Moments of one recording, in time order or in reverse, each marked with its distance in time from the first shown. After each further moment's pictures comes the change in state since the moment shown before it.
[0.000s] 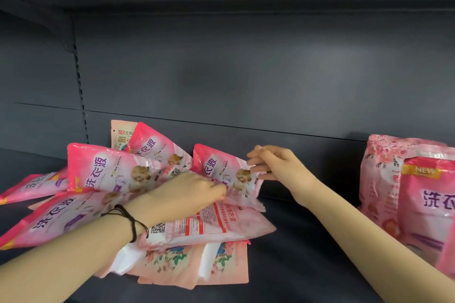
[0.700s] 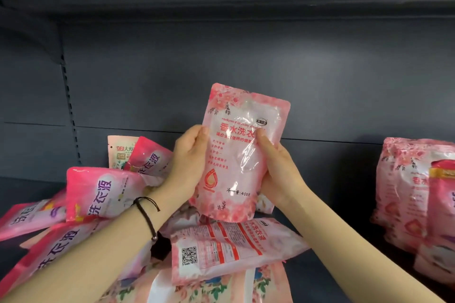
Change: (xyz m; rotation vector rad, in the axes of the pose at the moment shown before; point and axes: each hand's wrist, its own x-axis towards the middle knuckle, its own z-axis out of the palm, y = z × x) left_hand 0.025 -0.047 -0.029 -1.281 0.803 -0.663; right_hand 0.018 -0.032 0.073 0.889 0.071 -0.040
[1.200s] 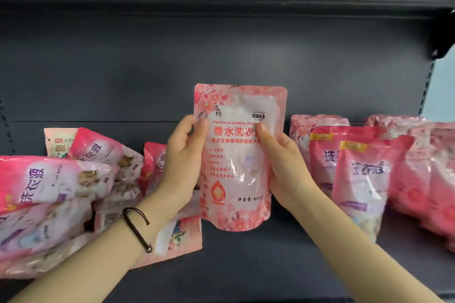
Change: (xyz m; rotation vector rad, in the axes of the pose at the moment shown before) left_hand -0.097 0.065 0.115 -0.257 -0.131 0.097; right_hand -0.130 -0.089 -0.083 -0.224 0.058 -0.188
